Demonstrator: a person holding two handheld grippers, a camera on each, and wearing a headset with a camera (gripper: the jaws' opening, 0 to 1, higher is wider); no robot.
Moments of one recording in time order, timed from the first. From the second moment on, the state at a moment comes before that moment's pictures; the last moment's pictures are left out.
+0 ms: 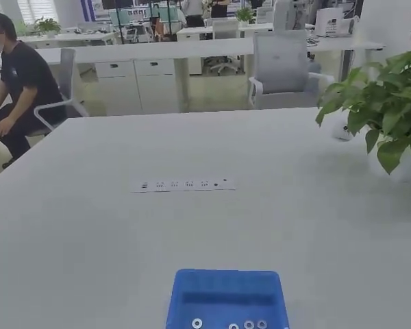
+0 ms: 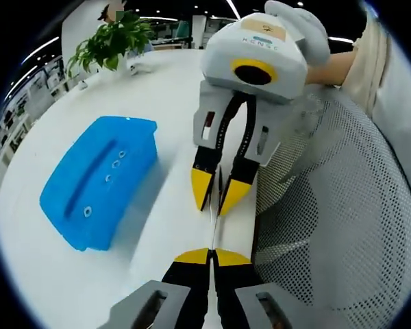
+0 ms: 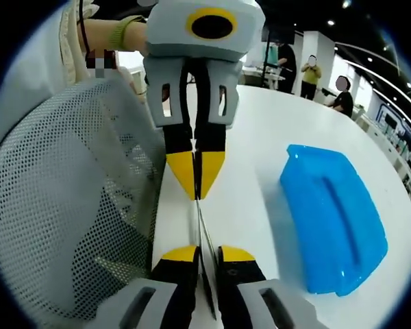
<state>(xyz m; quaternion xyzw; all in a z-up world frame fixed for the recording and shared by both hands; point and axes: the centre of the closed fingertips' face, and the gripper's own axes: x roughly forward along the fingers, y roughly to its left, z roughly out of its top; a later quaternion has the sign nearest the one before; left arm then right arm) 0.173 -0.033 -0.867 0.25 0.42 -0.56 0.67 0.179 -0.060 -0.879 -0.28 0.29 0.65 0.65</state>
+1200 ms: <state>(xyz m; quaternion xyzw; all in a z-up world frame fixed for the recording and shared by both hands) 0.164 -0.014 -0.881 0.33 0.53 -0.52 0.58 0.207 -0.132 -0.791 -0.10 0.26 0.53 0.80</state>
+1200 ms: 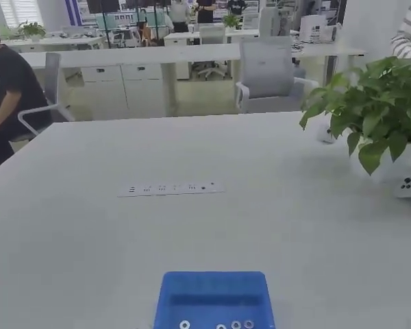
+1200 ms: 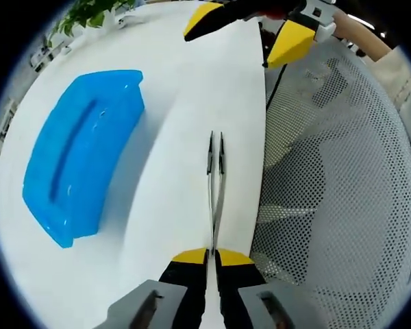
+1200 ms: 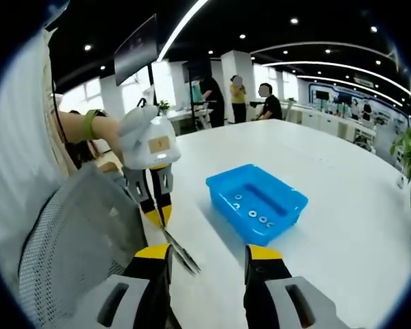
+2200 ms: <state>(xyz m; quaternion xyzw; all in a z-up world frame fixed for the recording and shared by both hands) 0.224 0.082 -0.769 -0.04 0.23 -0.20 0.95 0.239 -0.210 -0.761 -0.04 0.20 0.38 0.90</state>
